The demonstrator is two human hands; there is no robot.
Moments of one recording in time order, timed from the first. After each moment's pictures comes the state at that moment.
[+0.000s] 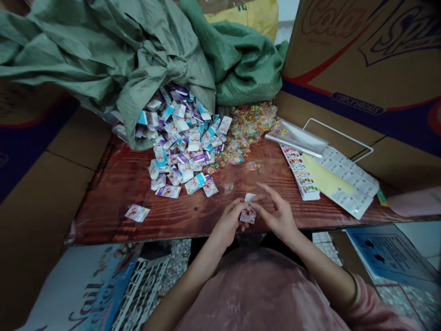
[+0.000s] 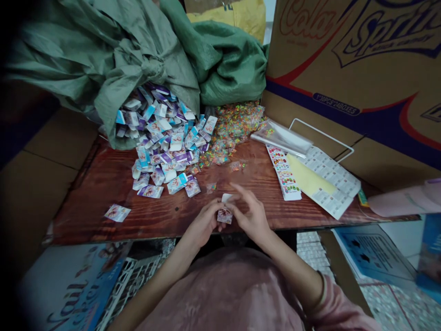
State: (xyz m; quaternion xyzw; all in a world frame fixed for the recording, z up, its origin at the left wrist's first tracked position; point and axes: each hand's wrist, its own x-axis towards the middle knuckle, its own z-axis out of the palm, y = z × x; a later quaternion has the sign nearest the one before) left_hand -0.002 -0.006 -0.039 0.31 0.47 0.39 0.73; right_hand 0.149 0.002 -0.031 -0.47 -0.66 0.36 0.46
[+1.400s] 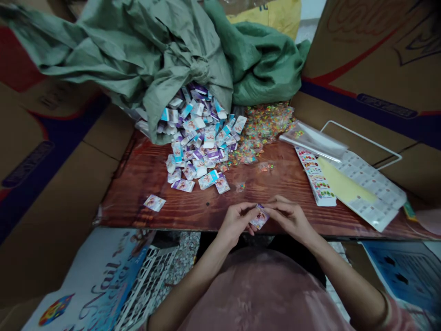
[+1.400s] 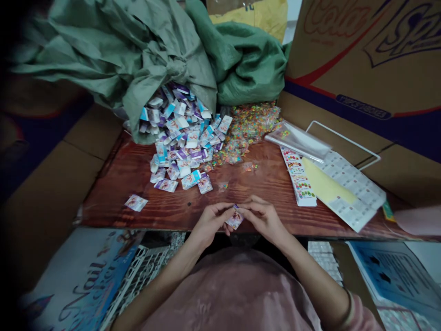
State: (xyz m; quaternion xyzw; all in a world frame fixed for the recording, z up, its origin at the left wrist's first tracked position) left_hand -0.014 -0.016 -0.033 0.34 0.50 0.39 0.69; right_hand 0.162 0.003 -0.027 -0.38 -0.70 0.46 0.39
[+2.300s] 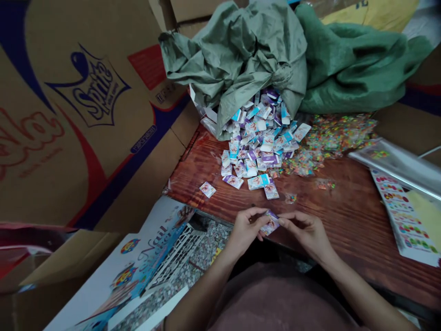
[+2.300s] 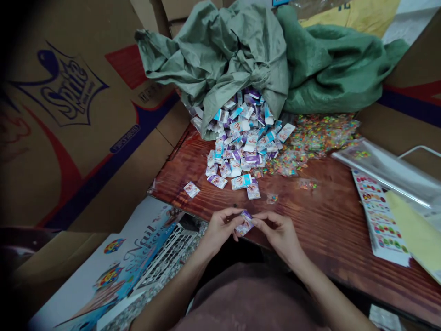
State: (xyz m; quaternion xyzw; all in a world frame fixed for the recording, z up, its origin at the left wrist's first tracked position) left_hand -0.099 -0.048 -0.024 0.32 0.59 0.49 0.56; right_hand 0.067 0.010 -0.035 -0.38 -0.63 0.57 0.37
